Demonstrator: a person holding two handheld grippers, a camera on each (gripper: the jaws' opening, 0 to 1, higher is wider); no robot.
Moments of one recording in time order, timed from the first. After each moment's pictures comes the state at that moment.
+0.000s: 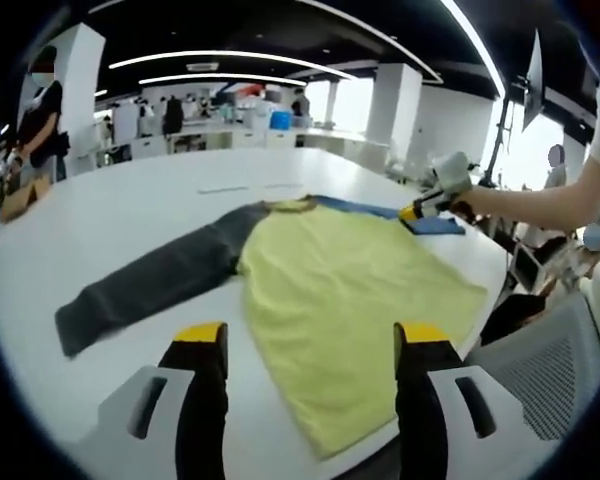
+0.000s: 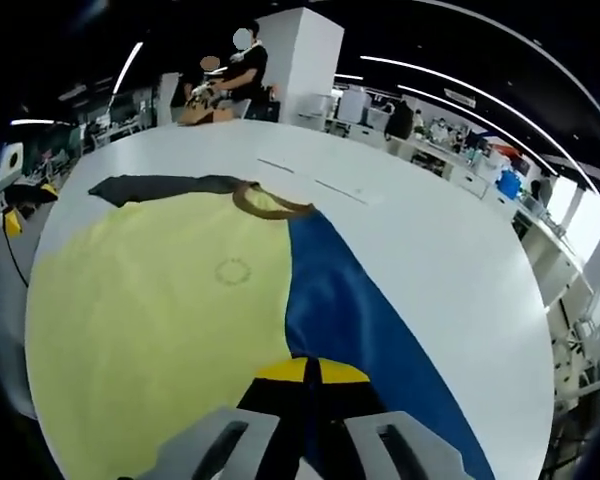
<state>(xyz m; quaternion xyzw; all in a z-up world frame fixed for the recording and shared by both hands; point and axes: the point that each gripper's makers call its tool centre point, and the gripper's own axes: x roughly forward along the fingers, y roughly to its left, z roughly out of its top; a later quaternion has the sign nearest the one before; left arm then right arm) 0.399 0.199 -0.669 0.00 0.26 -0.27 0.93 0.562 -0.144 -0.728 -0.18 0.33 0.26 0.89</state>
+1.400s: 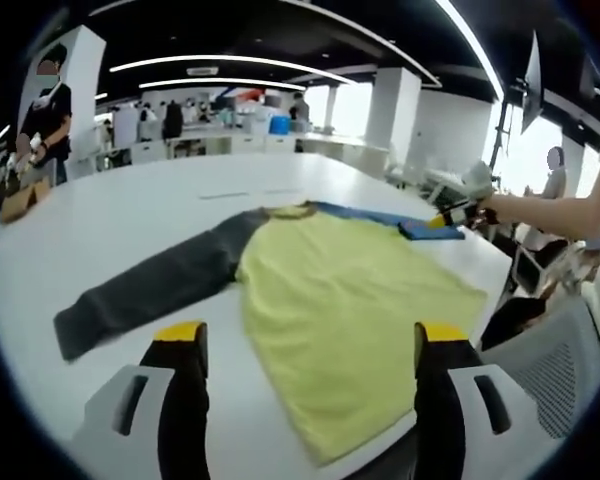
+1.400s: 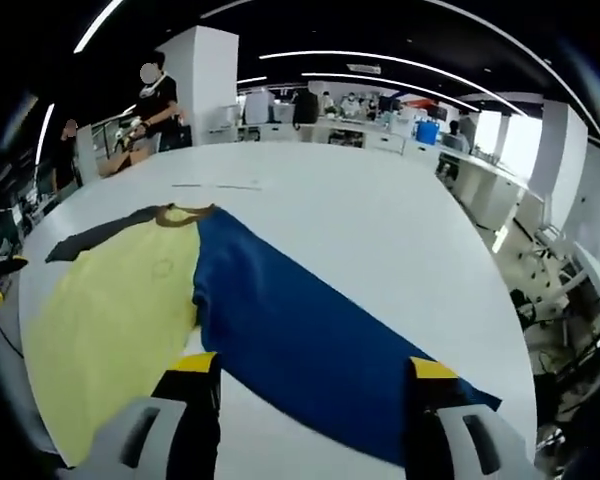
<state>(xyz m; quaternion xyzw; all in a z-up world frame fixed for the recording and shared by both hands) 0.403 0.196 -0.666 -0.01 0.25 -0.27 0.93 0.523 -0.262 -0.718 -0.05 0.35 0.10 0.93</state>
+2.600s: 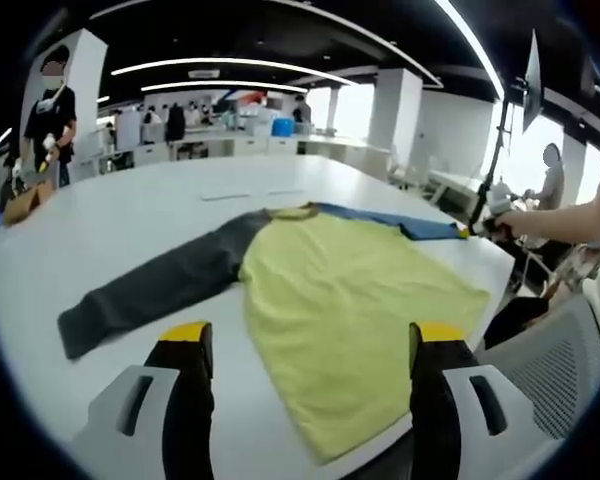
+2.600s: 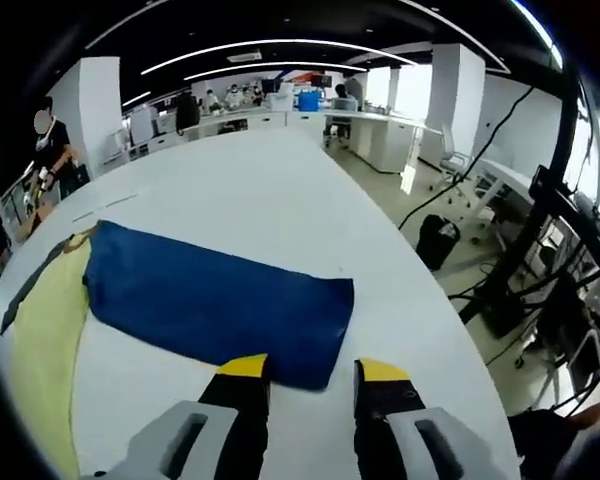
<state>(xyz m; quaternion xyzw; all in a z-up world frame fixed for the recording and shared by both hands) 0.400 0.200 -0.666 0.00 0.24 -0.26 0.93 0.456 -0.363 -0.735 0.04 0.37 -0.11 0.92</state>
